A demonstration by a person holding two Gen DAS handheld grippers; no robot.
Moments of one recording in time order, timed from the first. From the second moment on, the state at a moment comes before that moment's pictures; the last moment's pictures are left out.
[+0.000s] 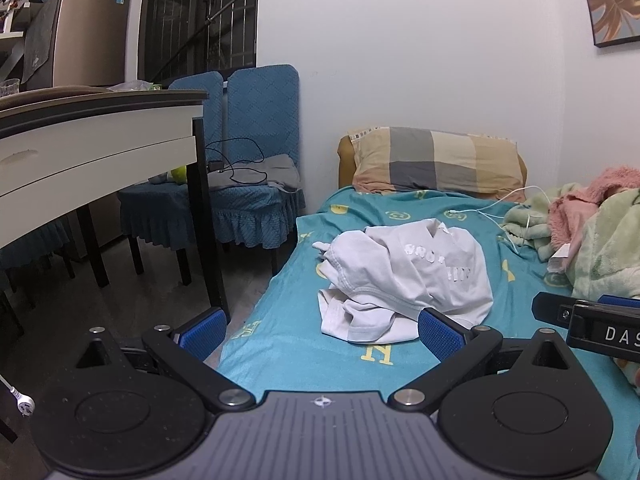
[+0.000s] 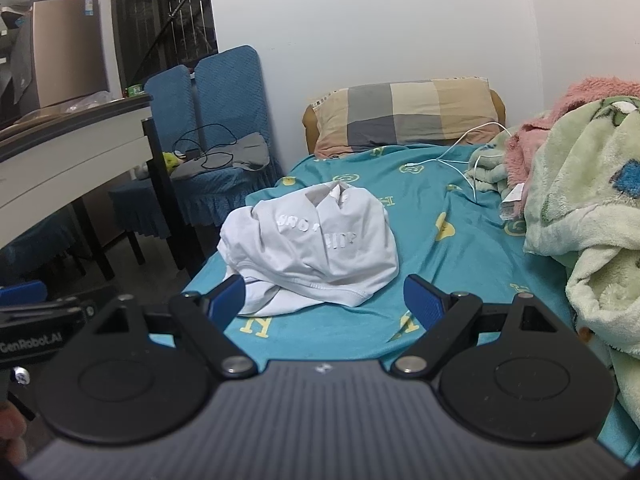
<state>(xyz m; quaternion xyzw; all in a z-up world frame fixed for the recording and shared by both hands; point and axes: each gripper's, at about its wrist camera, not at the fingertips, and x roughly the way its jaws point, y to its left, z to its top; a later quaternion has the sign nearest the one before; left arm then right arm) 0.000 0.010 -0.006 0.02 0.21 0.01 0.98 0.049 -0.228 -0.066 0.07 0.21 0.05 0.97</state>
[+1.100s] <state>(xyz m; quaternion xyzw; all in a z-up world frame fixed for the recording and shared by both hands) -0.003 0.029 0.010 -0.01 0.19 0.00 0.98 0.049 -0.231 -0.070 0.10 0.21 0.06 0.97</state>
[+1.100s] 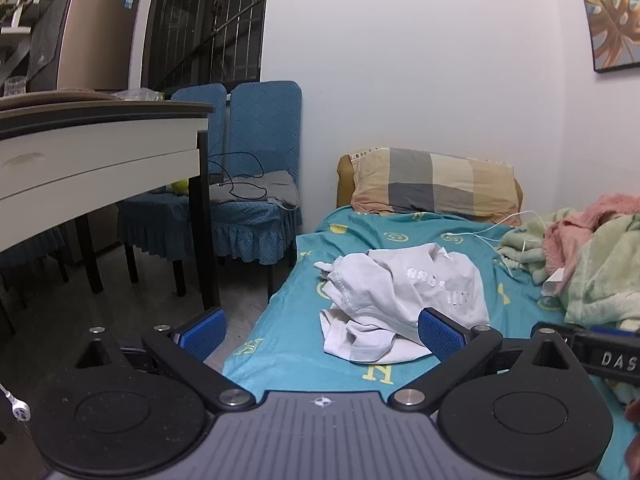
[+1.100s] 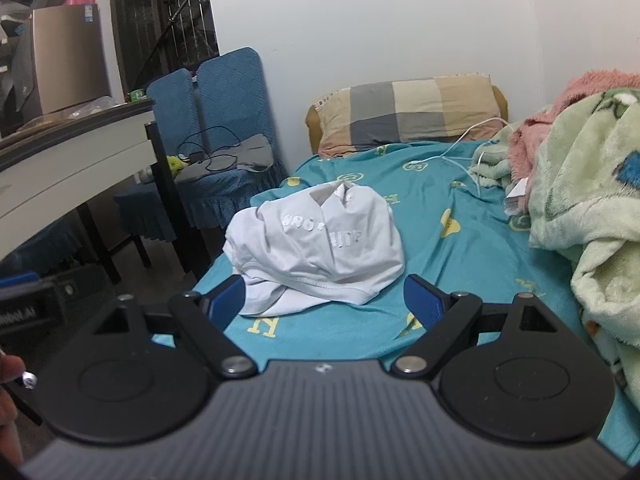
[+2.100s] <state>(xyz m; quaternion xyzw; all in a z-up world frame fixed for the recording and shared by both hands) 0.102 0.071 -0.078 -0.07 0.27 -0.02 0.96 0.225 -0.206 -0.186 0.05 0.28 0.01 0.96</state>
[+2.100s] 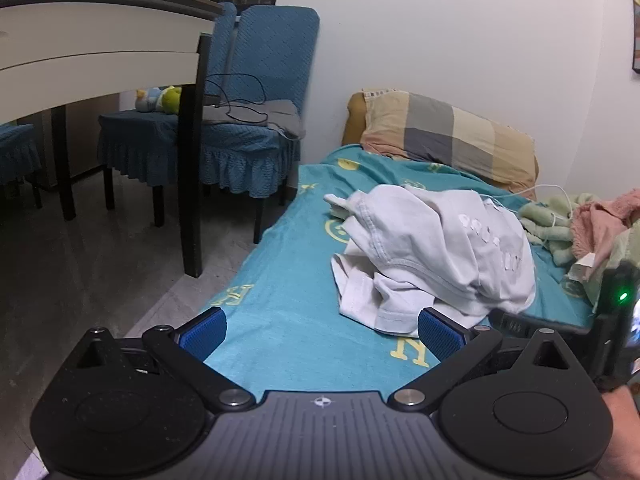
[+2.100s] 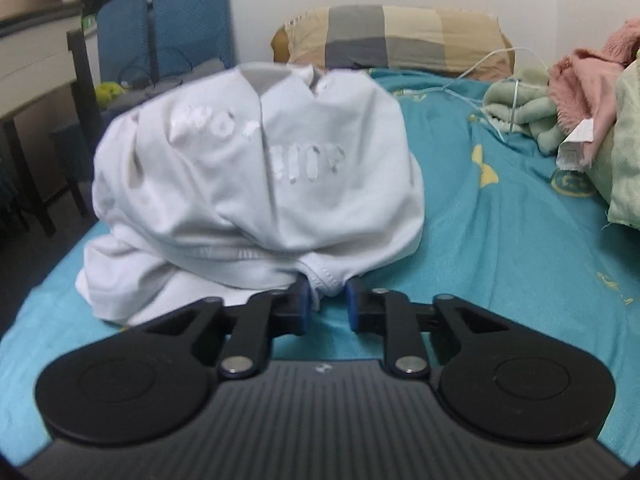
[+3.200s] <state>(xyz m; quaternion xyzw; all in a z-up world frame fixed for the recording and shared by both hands) 0.075 -0.024 -0.078 -0.04 0.22 -0.15 0.96 0.059 -0.280 -0.020 0.29 0.20 0.25 0.90</state>
